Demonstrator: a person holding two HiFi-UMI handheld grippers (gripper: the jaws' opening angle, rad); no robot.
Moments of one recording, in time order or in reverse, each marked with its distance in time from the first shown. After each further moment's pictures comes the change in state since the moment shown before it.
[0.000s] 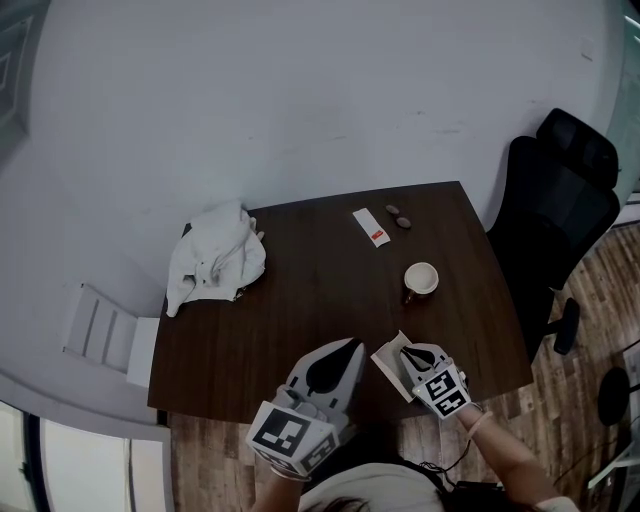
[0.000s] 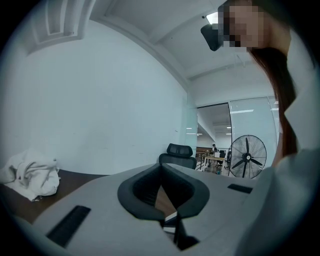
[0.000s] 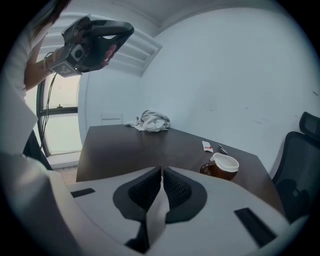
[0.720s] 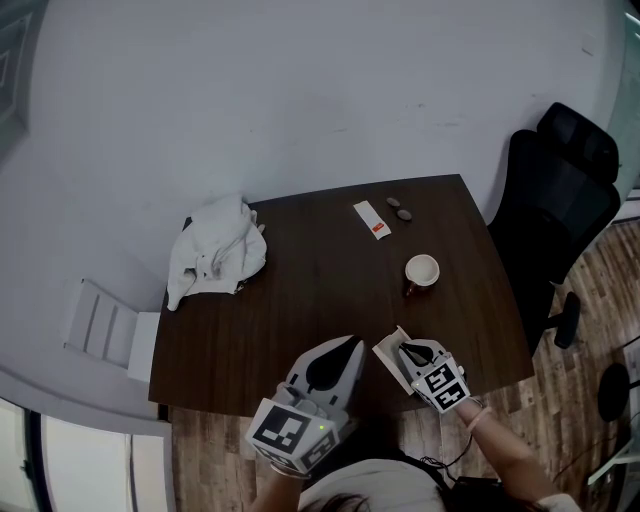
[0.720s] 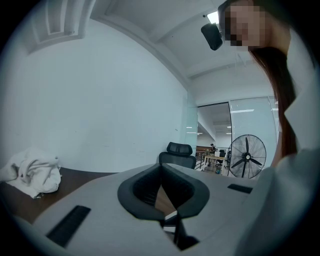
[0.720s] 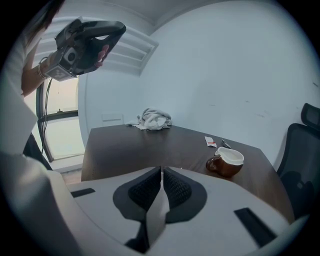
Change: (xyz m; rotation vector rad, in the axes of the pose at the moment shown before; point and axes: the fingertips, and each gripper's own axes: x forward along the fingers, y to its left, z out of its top) left arm -0.009 -0.002 -0.006 -0.007 0.016 0.003; right arm 0.004 0.012 -0.007 0.059 0.027 0.031
